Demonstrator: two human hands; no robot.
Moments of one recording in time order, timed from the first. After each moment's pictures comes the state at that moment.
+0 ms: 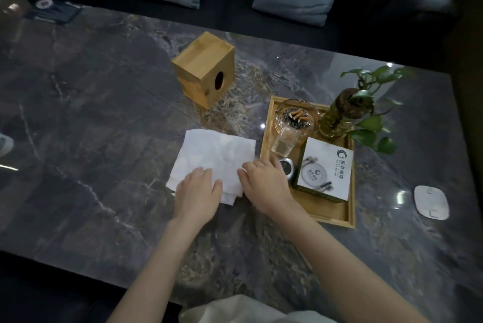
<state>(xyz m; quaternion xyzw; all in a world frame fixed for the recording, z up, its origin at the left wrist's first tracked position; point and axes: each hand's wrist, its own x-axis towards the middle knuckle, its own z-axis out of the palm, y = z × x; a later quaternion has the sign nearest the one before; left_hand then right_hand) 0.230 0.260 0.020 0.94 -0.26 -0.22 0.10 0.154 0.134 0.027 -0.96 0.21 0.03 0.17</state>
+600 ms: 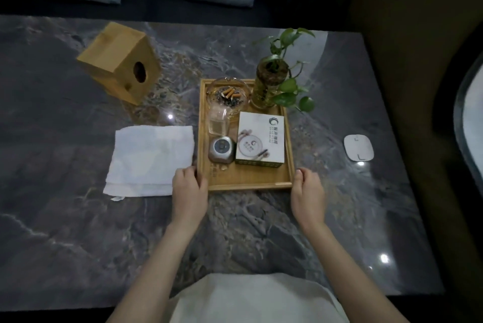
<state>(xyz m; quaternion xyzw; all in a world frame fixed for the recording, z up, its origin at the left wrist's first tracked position) 0.154 0.209 -0.008 0.90 -0.24 -0.20 0.30 -0.021 0.084 -0.018 -0.70 0.62 -0.14 0.32</state>
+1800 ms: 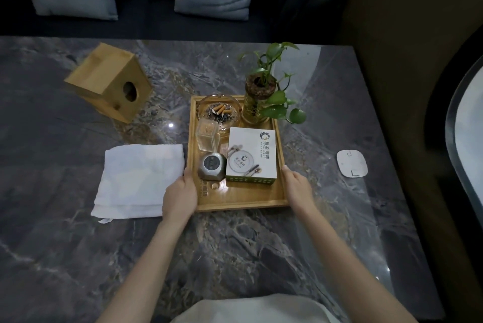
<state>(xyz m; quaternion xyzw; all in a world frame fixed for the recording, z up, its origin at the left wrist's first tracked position) 0.170 0.169 0.008 0.91 -0.11 -0.29 0.29 0.005 0.031 -0.007 -0.59 0.63 -0.08 0.49</state>
